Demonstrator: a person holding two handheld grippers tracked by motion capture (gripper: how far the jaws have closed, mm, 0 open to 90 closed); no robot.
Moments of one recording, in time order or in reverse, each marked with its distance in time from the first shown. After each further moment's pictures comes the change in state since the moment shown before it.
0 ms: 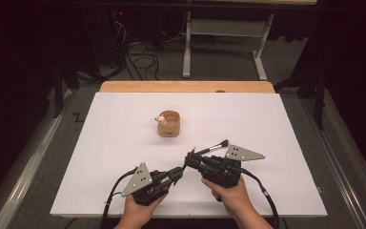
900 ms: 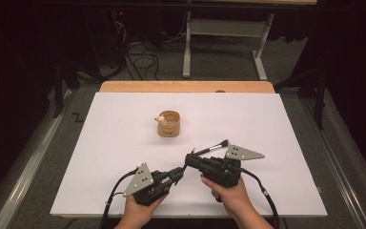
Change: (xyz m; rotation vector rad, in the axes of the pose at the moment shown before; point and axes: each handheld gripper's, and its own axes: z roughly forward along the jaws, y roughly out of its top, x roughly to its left) left arm 0.000 -0.001 0.002 0.012 0.003 0.010; right arm -0.002 -0.001 0.000 0.004 0.025 0.025
